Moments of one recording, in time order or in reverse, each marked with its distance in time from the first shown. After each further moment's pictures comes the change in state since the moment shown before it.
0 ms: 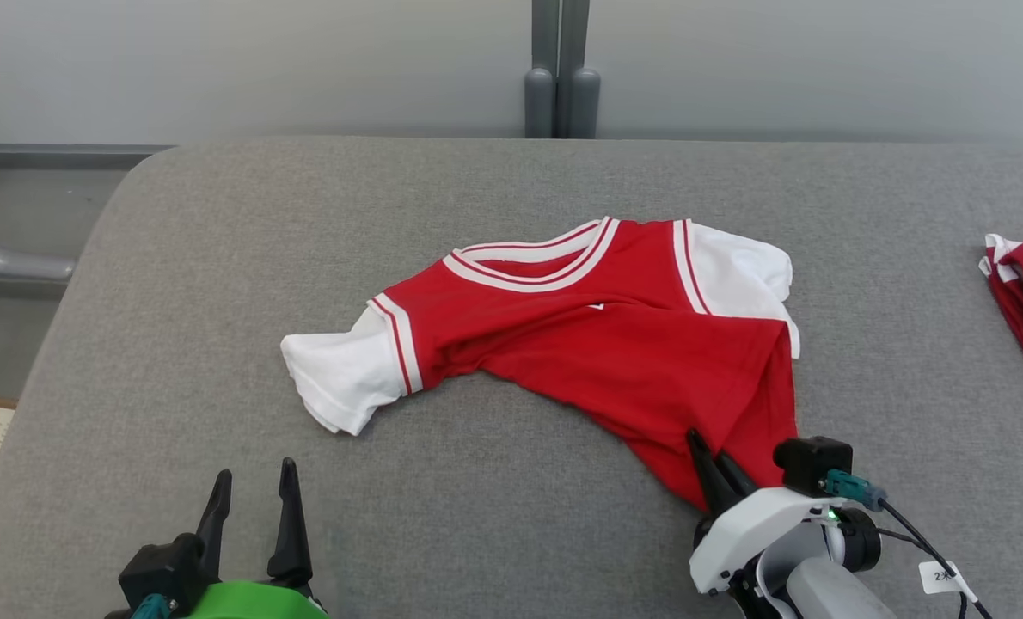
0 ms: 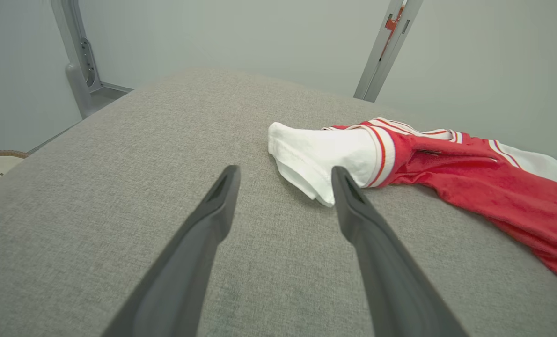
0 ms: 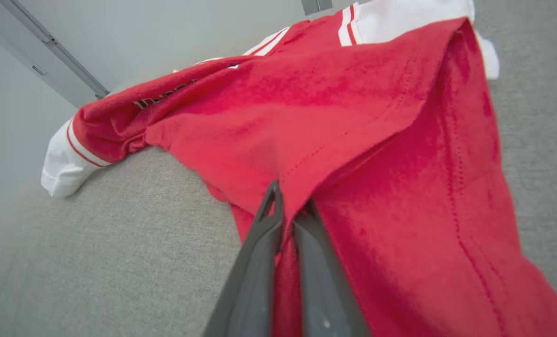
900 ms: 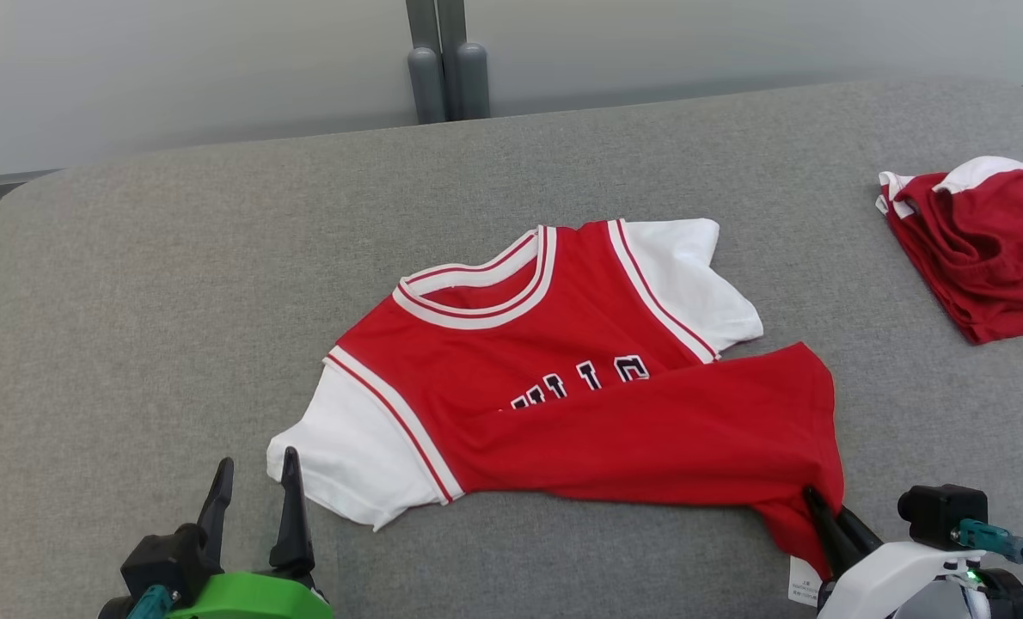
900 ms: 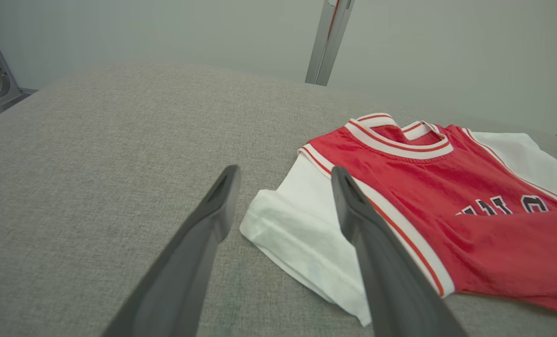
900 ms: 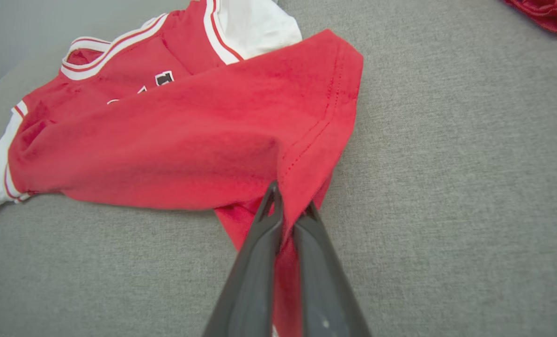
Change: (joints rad) left arm -0.010 -0.007 0.005 -0.009 0.022 -0.008 0.000; right arm 0.364 -0.112 -0.242 -0.555 -0.111 0.000 0.346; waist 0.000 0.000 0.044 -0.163
